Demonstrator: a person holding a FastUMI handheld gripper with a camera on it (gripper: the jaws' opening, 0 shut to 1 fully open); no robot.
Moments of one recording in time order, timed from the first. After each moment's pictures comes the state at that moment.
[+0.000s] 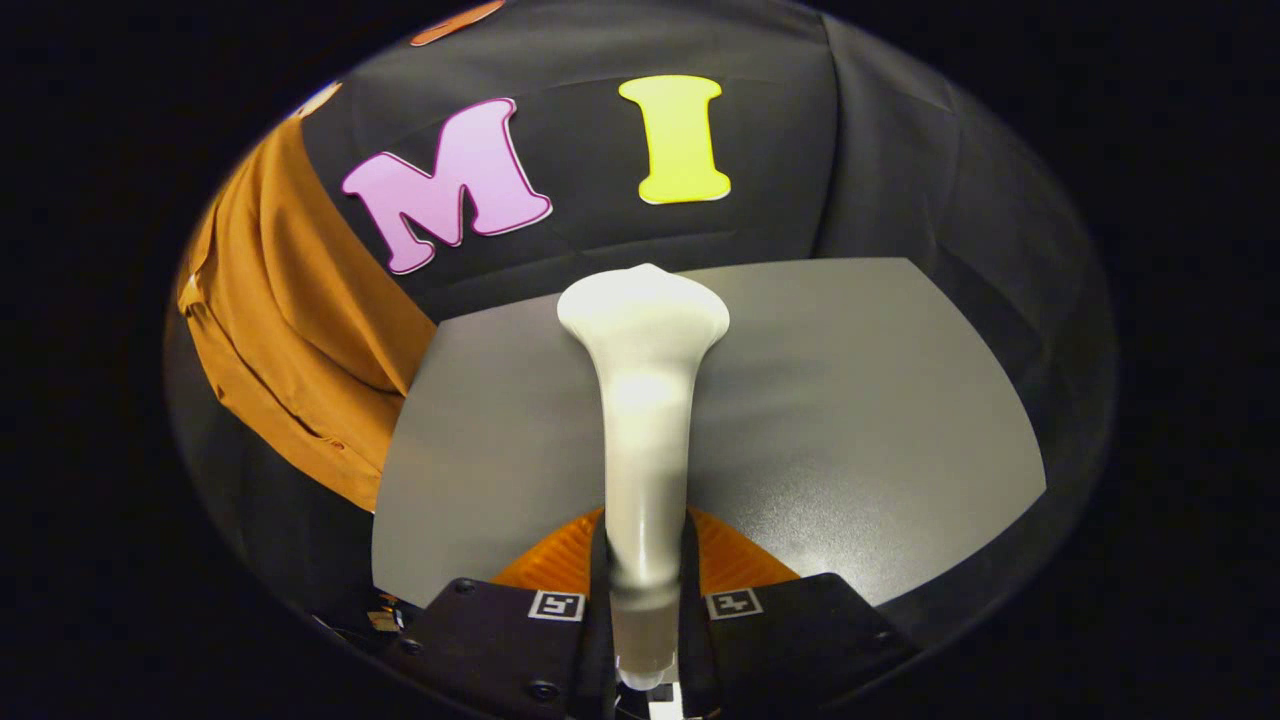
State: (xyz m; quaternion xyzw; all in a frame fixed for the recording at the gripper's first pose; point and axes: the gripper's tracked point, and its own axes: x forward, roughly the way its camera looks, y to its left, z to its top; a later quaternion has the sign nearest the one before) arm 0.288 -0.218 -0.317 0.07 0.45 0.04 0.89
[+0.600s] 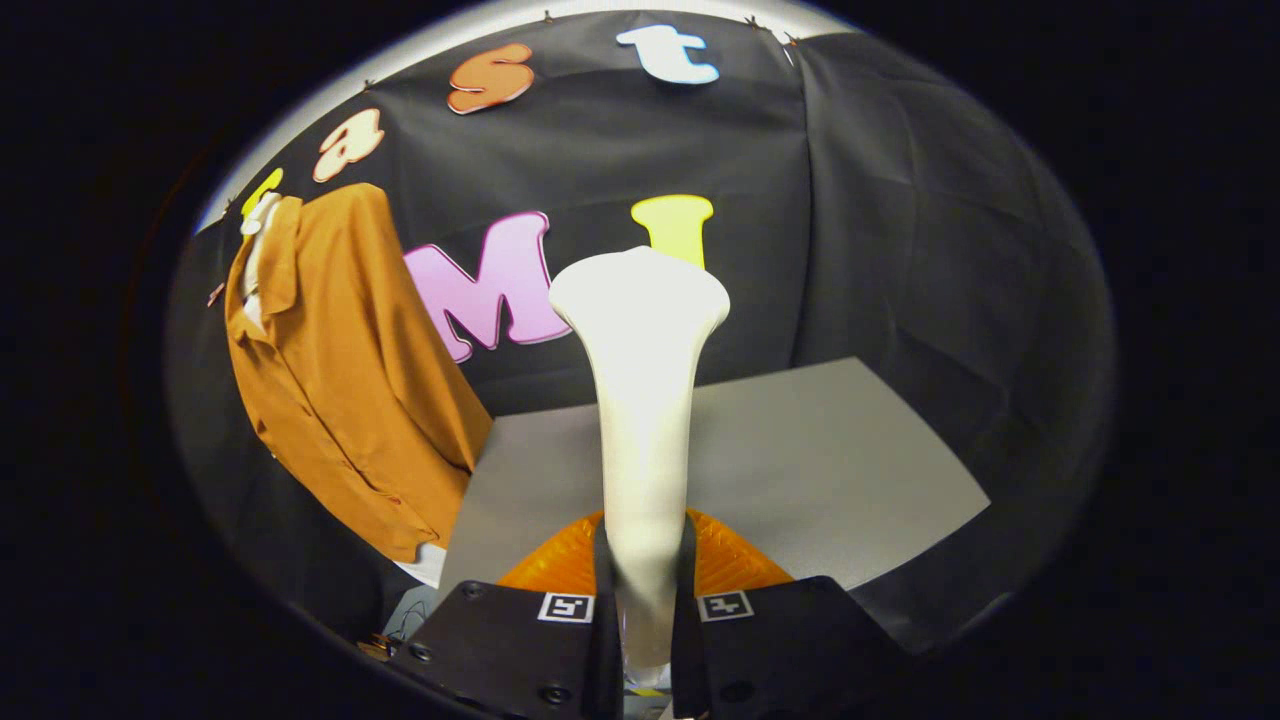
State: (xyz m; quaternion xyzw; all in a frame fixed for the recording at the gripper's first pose) arm 0.251 -0.207 -0.186 0.05 0.27 0.02 0.96
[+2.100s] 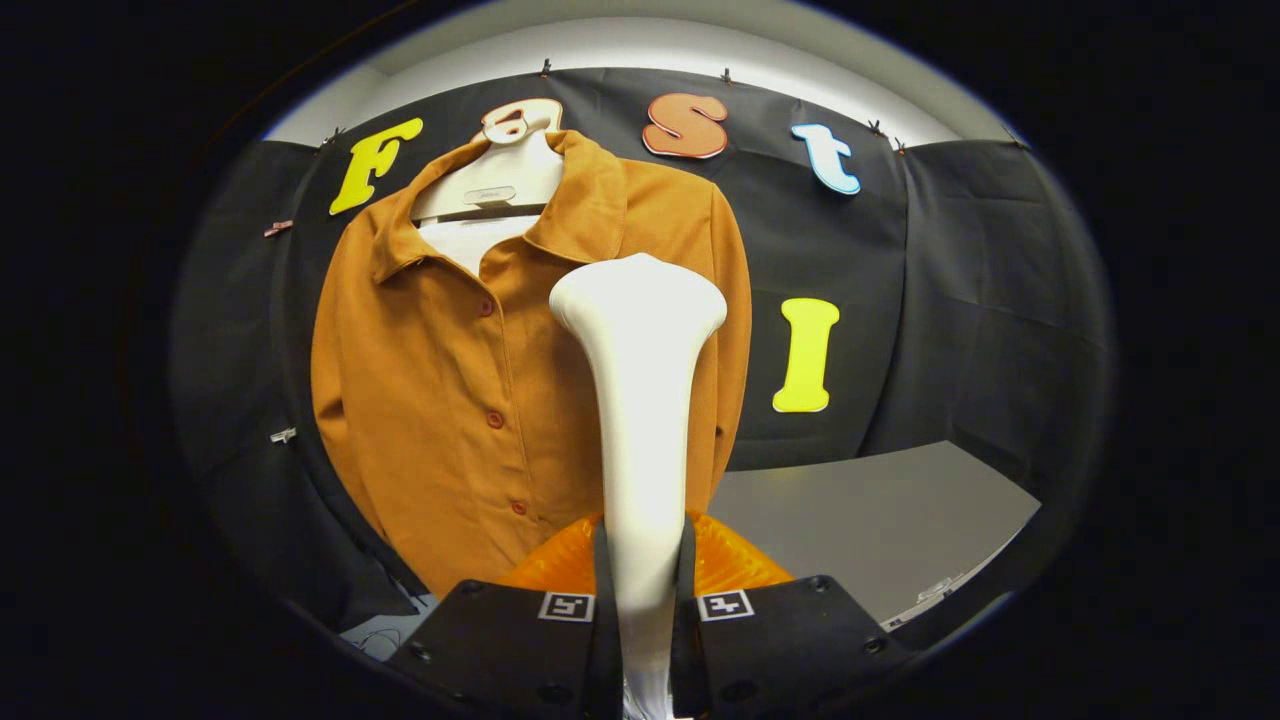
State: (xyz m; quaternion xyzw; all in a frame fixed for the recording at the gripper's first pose) arm 0.259 0.064 -0.192 -0.02 0.14 0.03 0.99
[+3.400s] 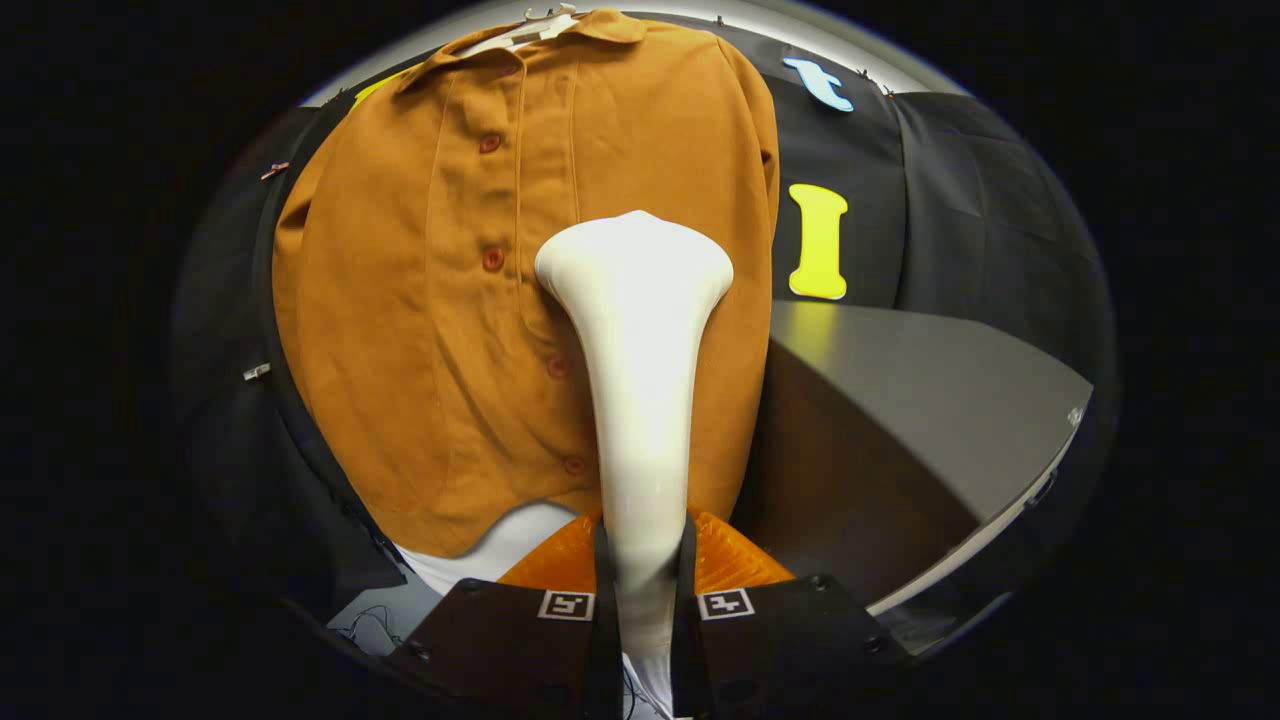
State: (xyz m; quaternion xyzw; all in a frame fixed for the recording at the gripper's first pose) arm 0.228 0.079 -0.427 -0.01 0.24 0.02 0.97
